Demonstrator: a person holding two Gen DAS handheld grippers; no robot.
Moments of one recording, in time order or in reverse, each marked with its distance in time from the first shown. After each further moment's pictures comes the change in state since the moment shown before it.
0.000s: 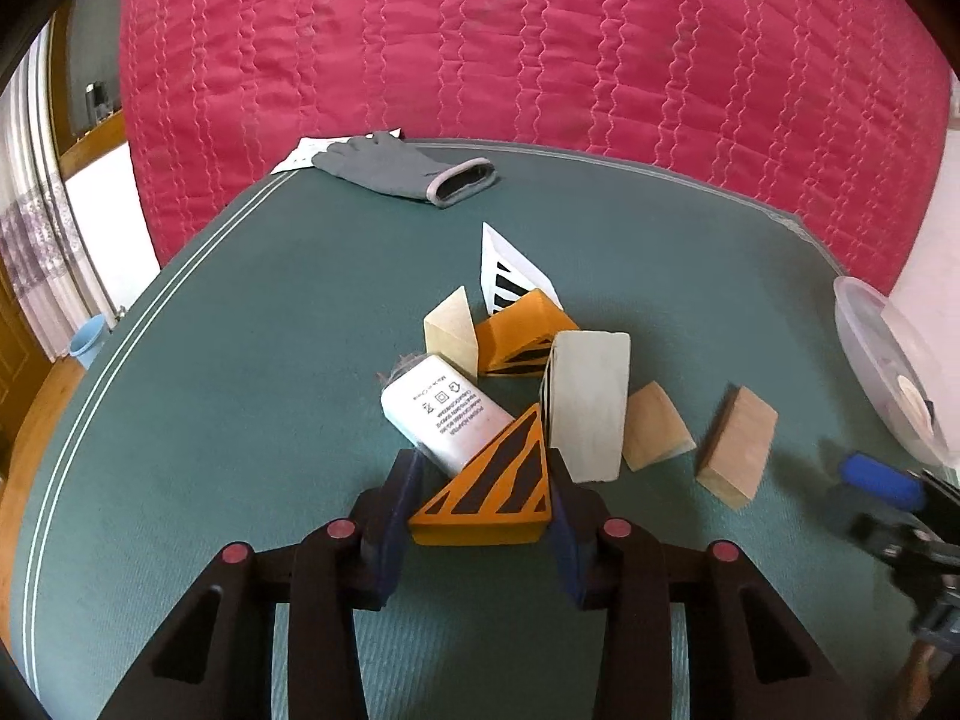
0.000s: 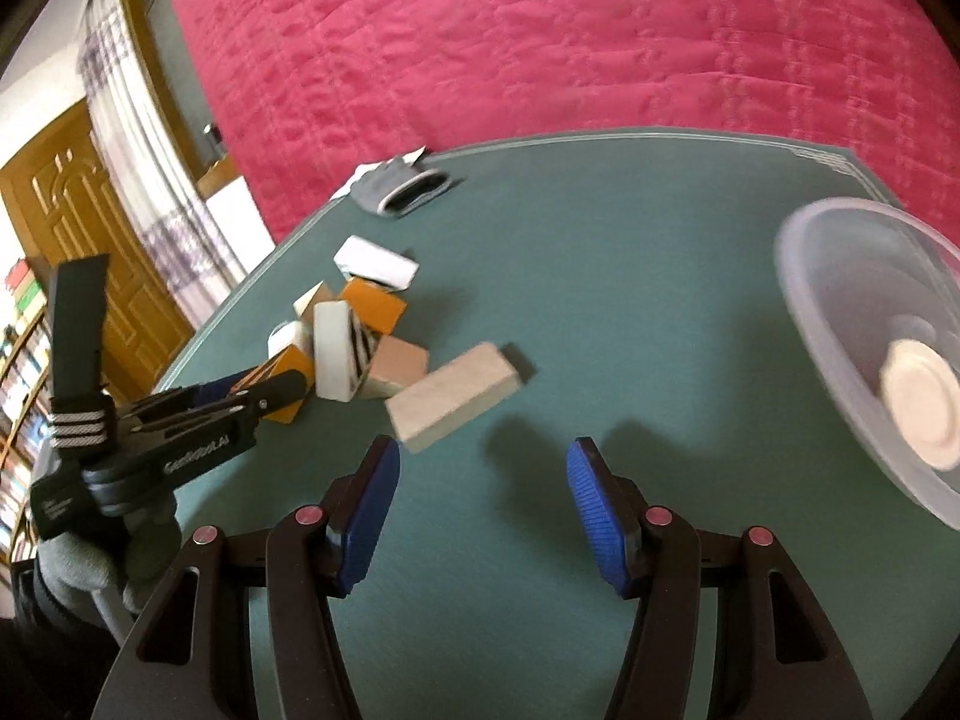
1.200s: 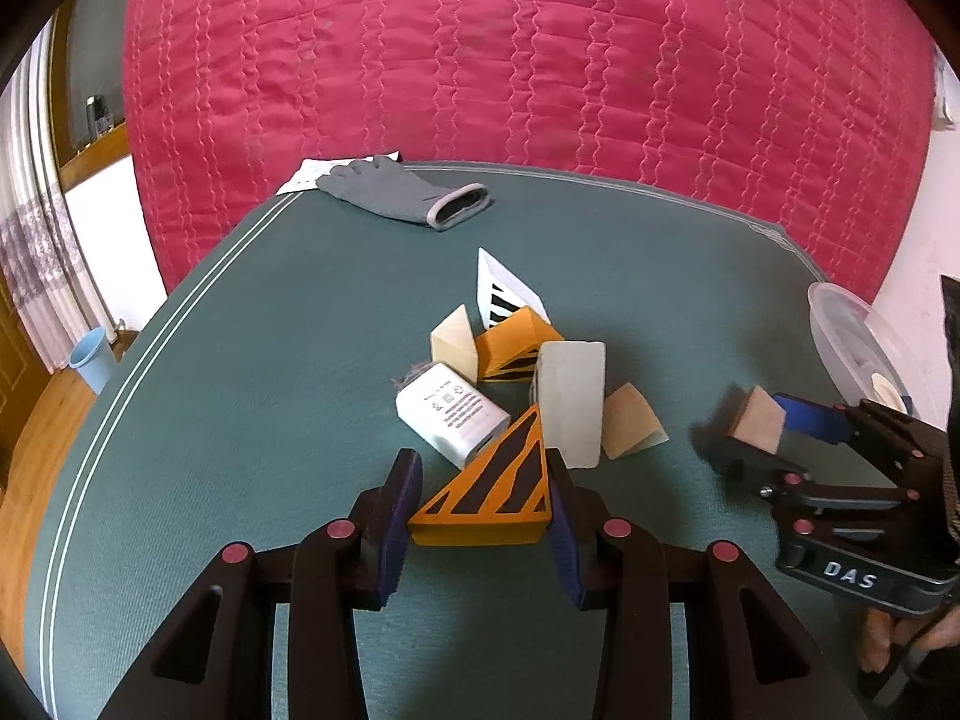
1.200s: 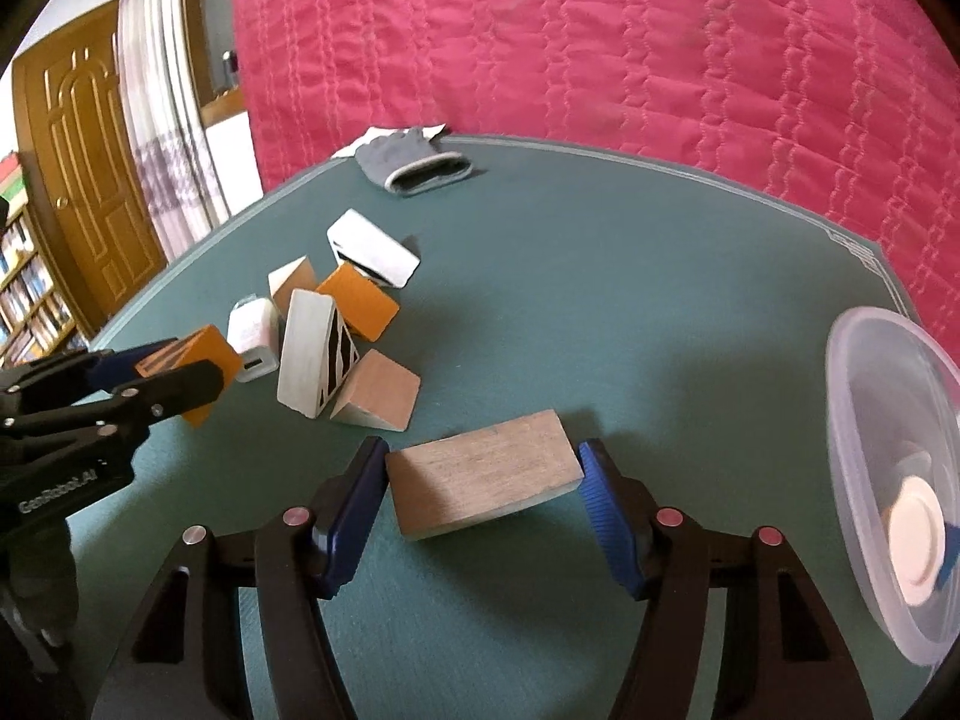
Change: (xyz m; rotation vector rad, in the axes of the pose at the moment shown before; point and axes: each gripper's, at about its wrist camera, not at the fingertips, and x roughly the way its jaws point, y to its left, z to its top) left arm -0.025 0.001 -0.003 0.007 -0.029 -0.012; right arm 0.028 0.018 0.018 -0.191 0.014 -0.113
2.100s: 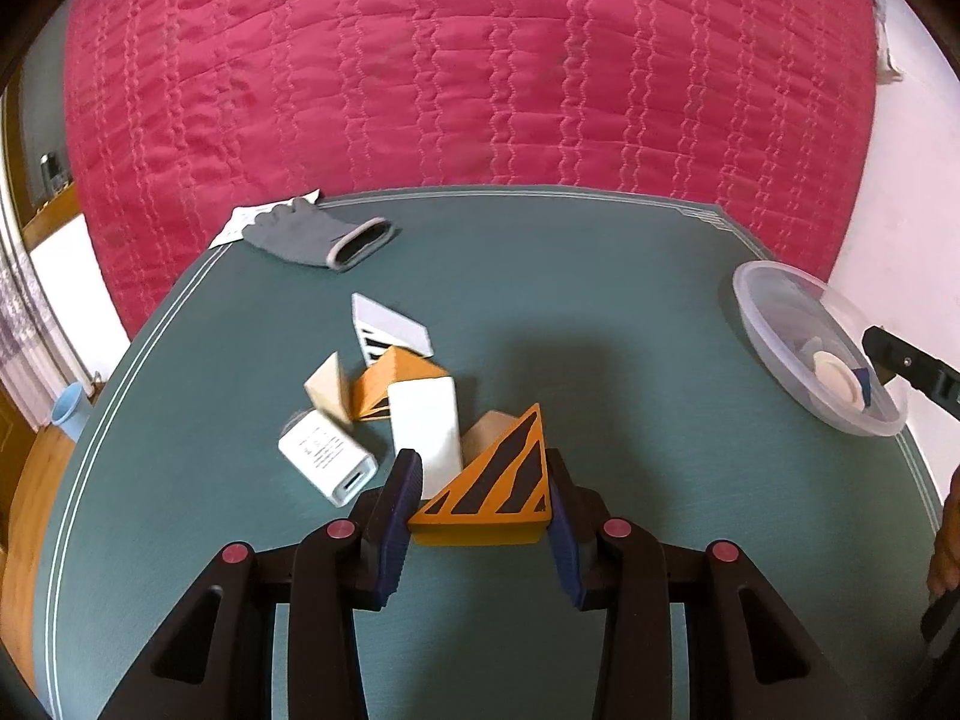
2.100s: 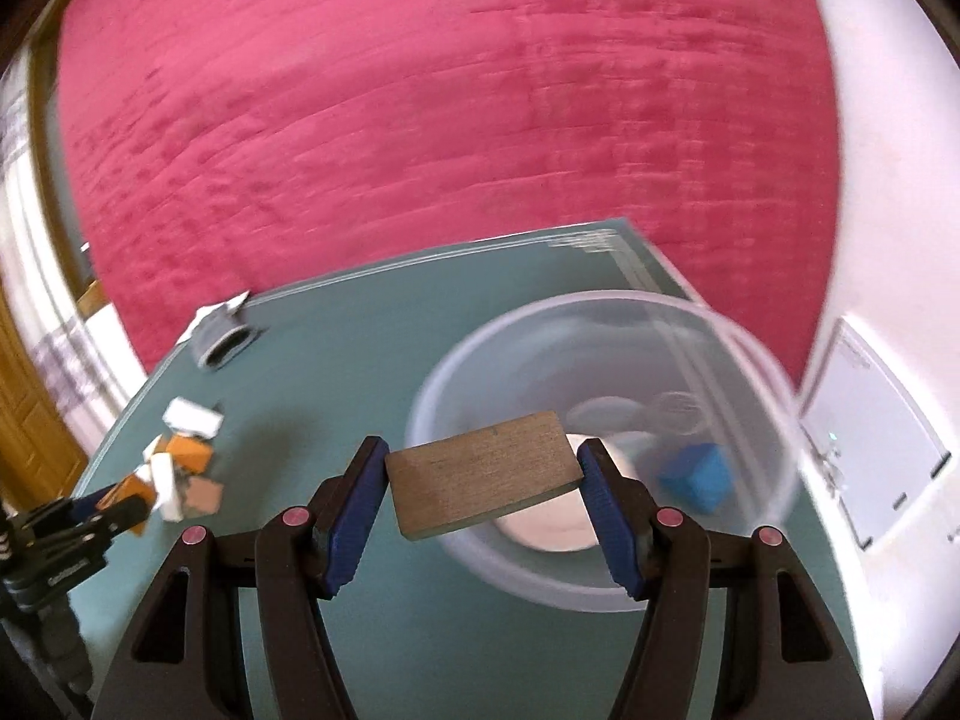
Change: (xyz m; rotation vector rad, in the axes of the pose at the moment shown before) left arm -0.011 -0.060 0.011 0.121 -0.031 -0.057; right arm -0.119 -0.146 -0.036 0.394 -0.222 -0.252
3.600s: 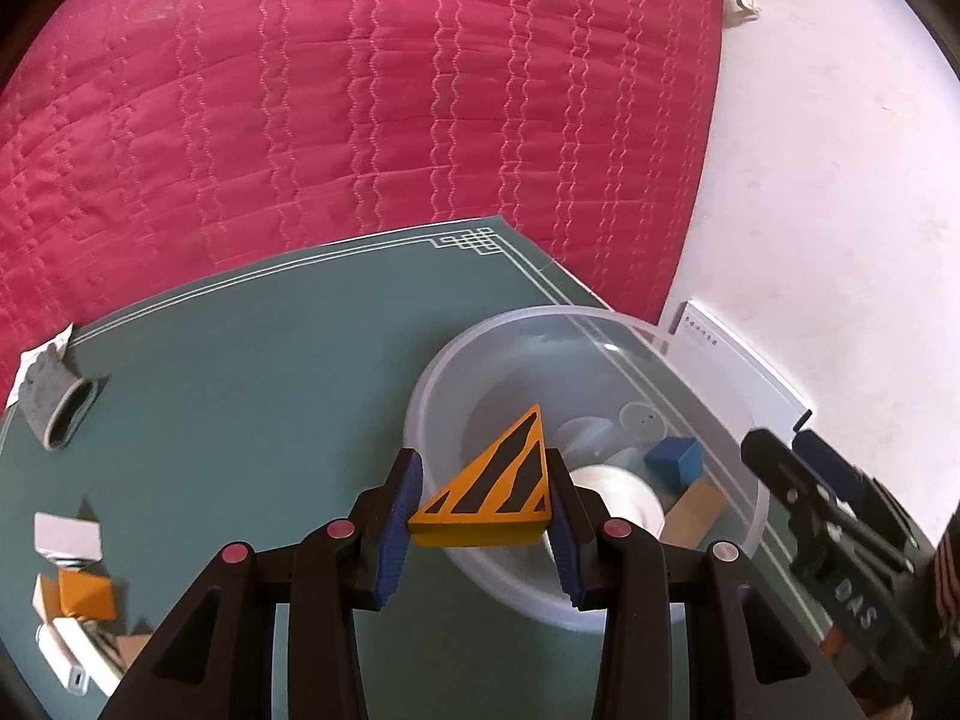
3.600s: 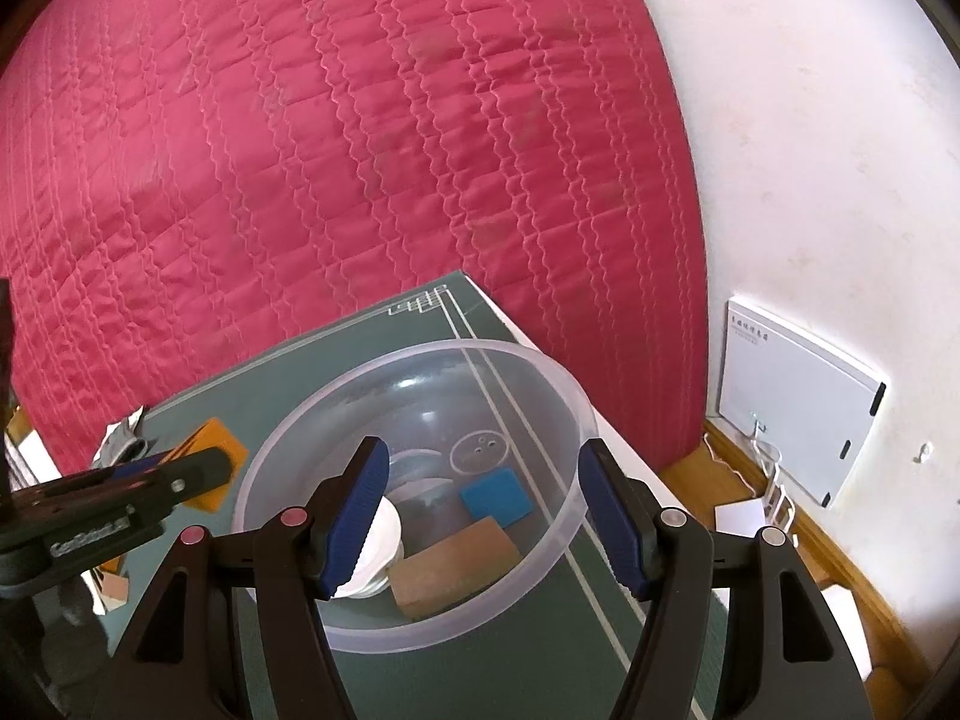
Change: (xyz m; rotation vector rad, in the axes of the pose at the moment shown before) left arm 0.055 -0.190 0.080 0.208 -0.019 -0.295; right arm -0.016 -0.082 -0.012 0.214 -0.178 -0.199
